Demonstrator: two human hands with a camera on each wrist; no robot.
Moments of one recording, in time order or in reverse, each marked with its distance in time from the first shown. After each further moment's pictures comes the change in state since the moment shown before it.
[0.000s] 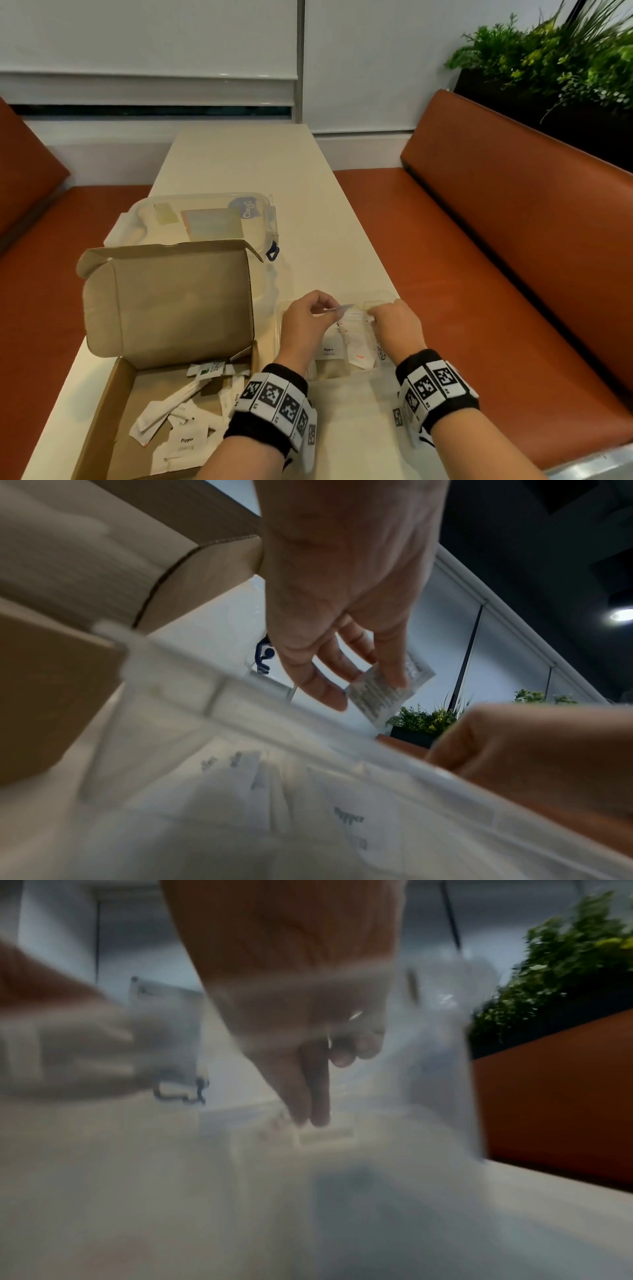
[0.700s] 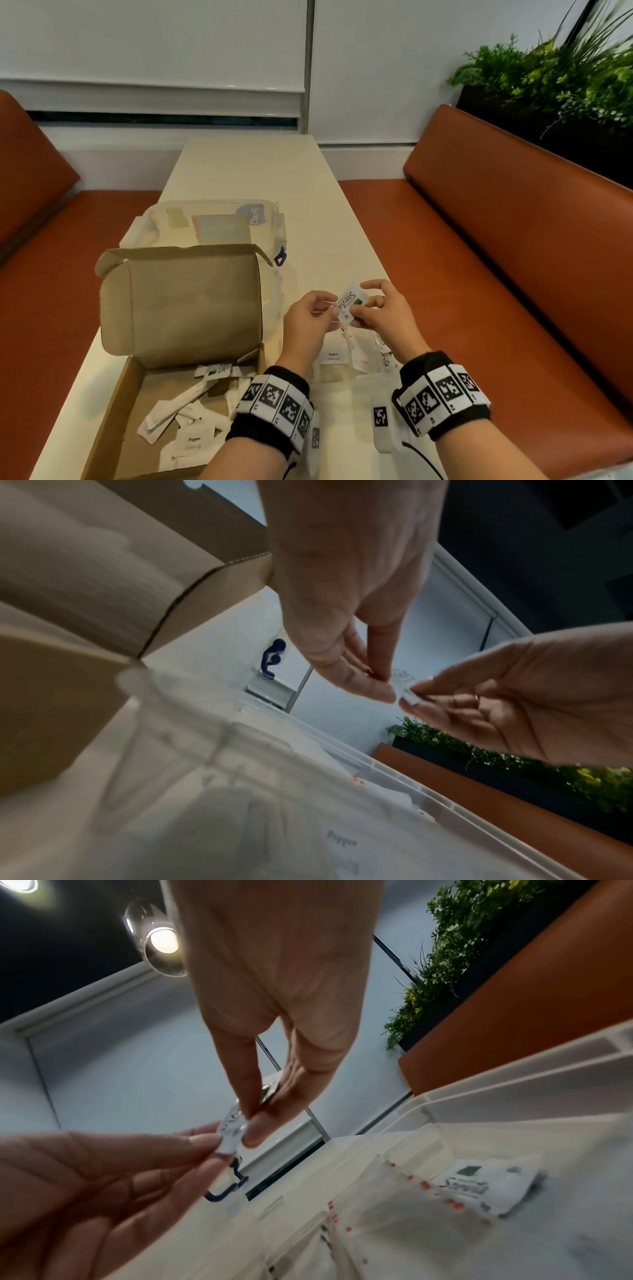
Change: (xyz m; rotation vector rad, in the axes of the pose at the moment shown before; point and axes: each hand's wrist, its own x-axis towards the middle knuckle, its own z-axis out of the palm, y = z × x) left_hand 0.001 0.001 -0.006 -0.243 0.025 -0.051; right_hand -0.011 -0.031 -0.036 1.312 0.009 0.176
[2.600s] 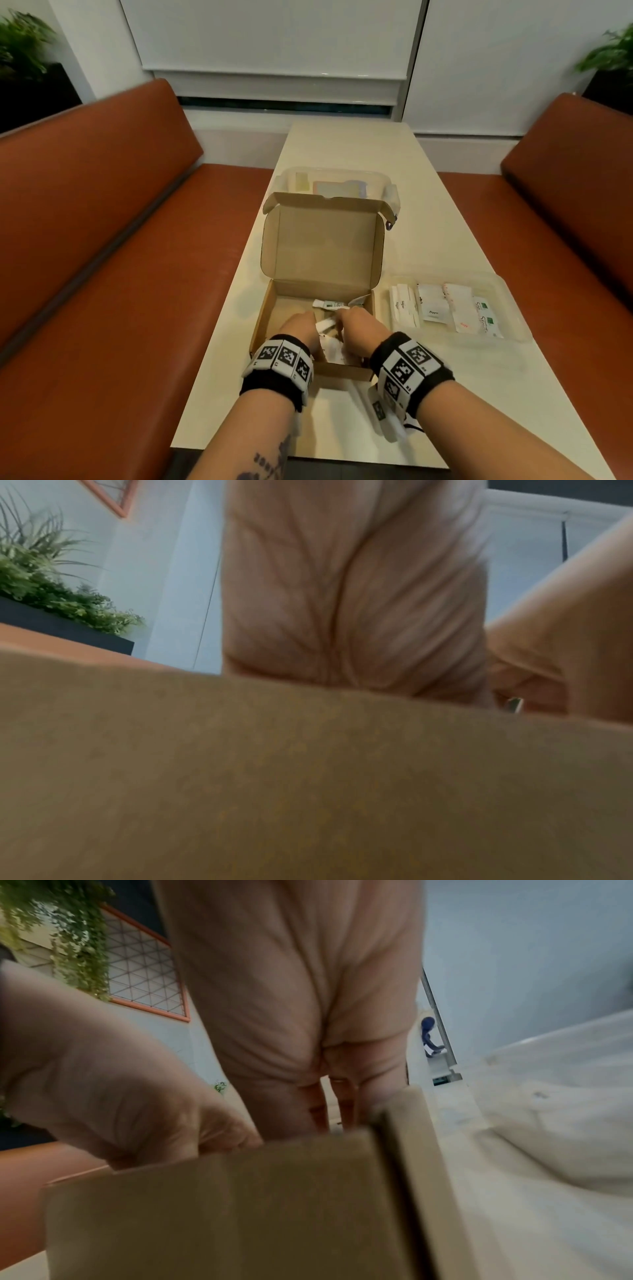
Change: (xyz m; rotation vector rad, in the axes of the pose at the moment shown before) left_hand -0.092 -0.007 -0.178 1.169 -0.190 -0.523; right_hand -0.095 0.021 0.187 -1.201 -0.641 -0.224
